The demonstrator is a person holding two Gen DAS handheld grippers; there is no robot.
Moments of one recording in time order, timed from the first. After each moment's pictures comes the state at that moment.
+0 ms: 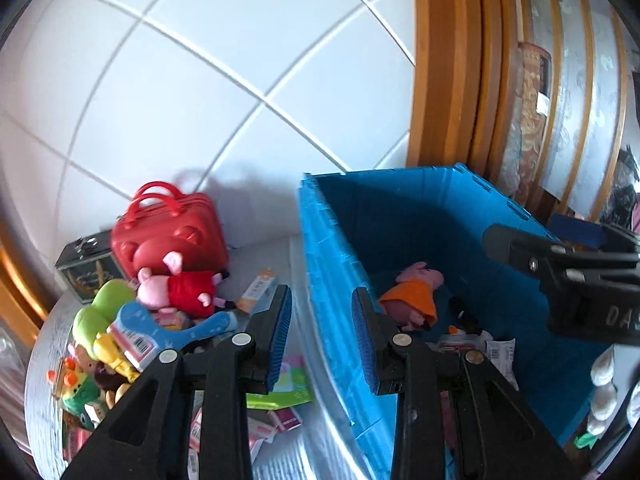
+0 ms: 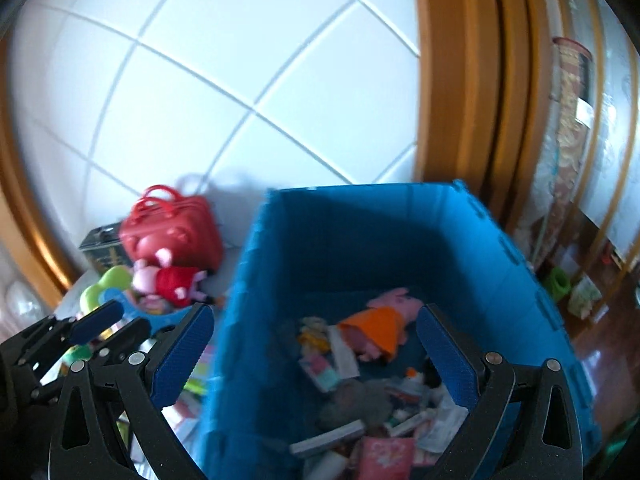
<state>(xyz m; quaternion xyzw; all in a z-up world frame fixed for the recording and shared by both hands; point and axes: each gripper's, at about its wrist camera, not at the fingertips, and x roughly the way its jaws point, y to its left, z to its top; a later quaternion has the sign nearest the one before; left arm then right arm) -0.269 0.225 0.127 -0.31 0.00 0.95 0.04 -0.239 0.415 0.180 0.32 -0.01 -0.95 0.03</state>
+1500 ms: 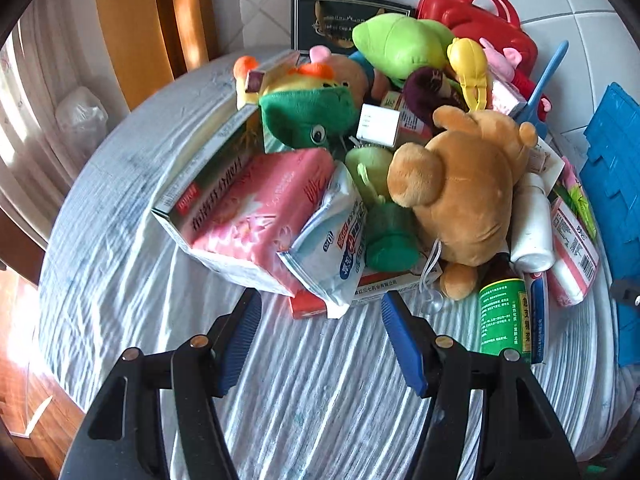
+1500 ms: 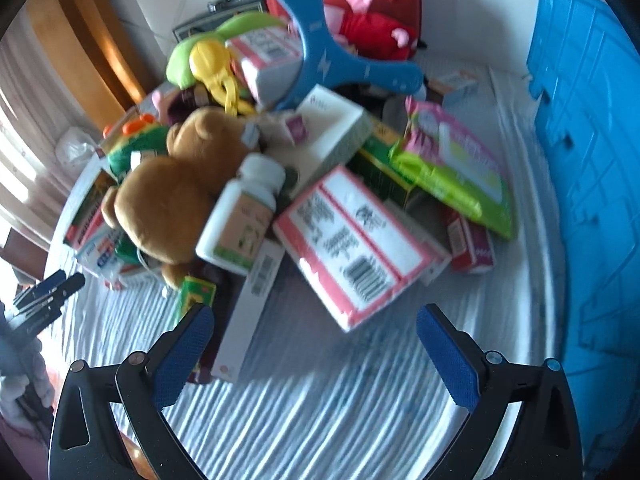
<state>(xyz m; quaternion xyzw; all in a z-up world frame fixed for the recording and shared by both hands) -0.076 -0.180 -0.182 -0.47 -0.16 0.84 -0.20 -0.216 0.127 -0.133 0.54 0.04 -0.82 0.17</state>
